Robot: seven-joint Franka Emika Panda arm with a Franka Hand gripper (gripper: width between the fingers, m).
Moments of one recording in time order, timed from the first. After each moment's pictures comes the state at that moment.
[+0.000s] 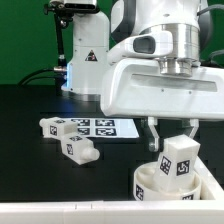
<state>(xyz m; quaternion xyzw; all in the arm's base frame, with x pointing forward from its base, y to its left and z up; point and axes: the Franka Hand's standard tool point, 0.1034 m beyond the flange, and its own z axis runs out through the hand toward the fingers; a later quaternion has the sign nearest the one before) 0.616 0.086 0.079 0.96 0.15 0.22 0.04</state>
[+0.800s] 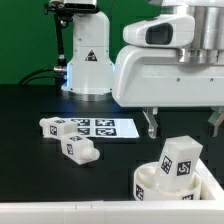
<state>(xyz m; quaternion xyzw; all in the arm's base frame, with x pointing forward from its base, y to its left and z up) 0.620 0.100 0.102 1.00 0.03 -0.05 0.01</state>
